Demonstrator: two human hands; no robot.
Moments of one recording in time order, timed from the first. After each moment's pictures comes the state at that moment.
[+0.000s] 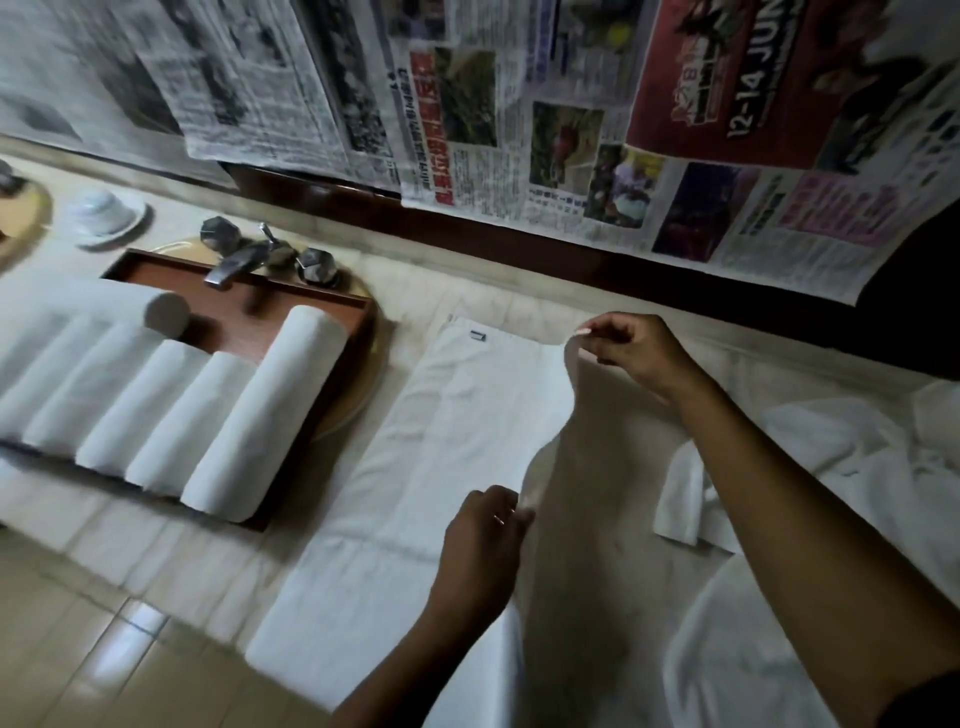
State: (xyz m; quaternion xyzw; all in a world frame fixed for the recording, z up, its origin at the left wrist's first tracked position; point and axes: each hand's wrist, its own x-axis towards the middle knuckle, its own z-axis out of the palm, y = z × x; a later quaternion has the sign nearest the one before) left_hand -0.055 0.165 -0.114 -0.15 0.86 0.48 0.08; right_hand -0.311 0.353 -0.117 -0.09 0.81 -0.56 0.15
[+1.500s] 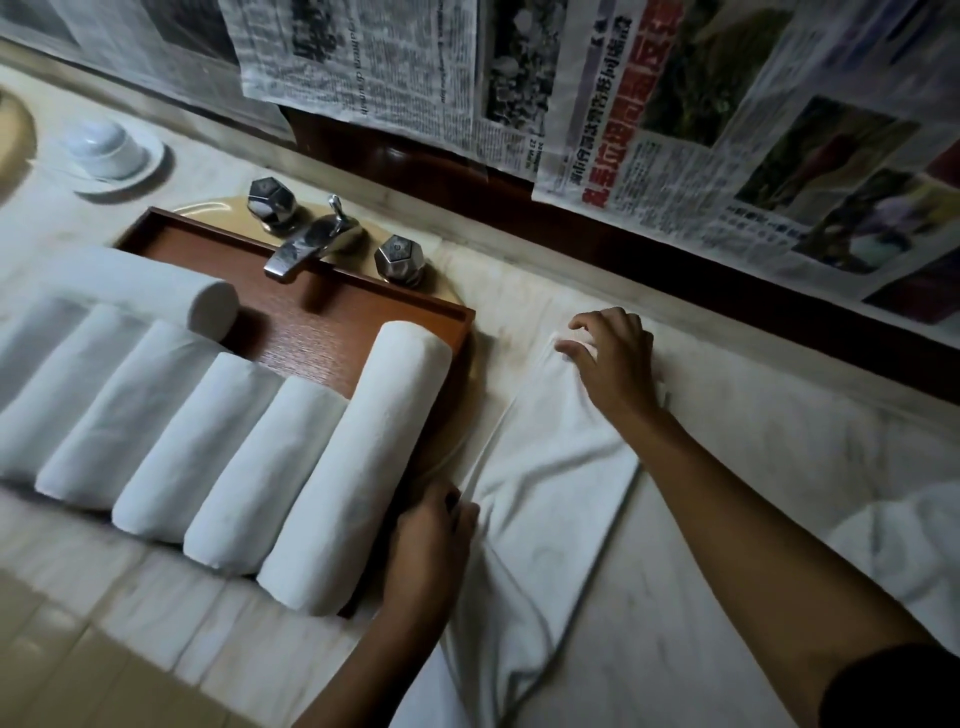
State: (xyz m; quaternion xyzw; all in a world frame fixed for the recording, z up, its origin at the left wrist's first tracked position) left_hand -0.105 -0.041 -0.175 -0.26 0.86 0.43 0.04; right_hand -0.359 0.142 -0.214 -0.17 0.94 -0.26 -0.11
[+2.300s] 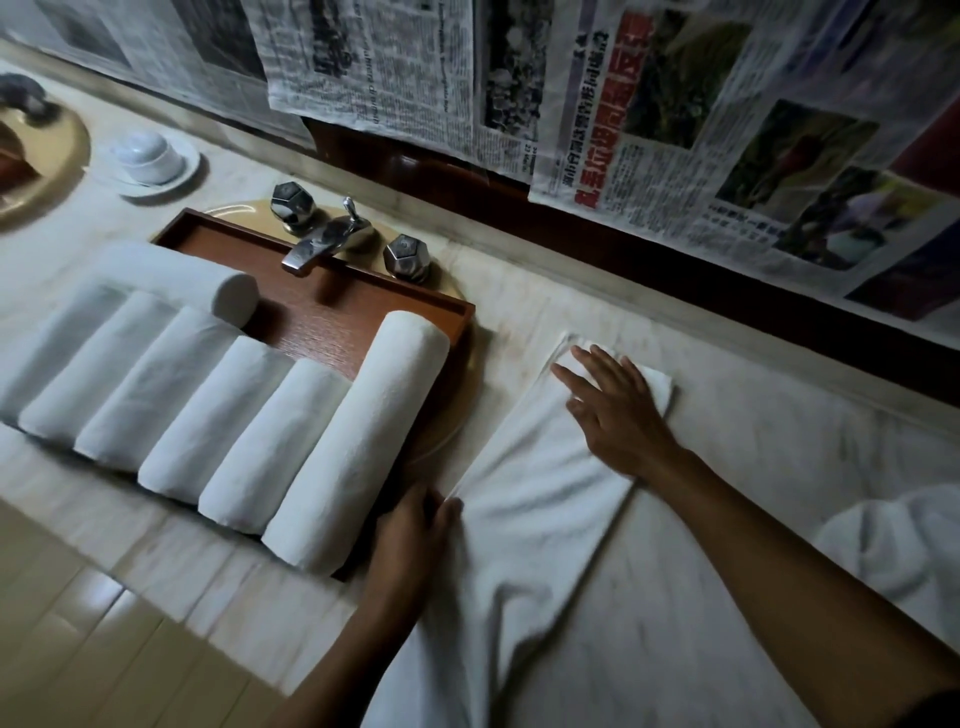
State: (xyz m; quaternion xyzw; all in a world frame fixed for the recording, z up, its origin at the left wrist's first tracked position) left_hand -0.082 -0.039 -0.176 -0.30 0.85 0.42 0.05; right_hand -0.307 0.193 -0.225 -0.34 0.93 -0.13 0.01
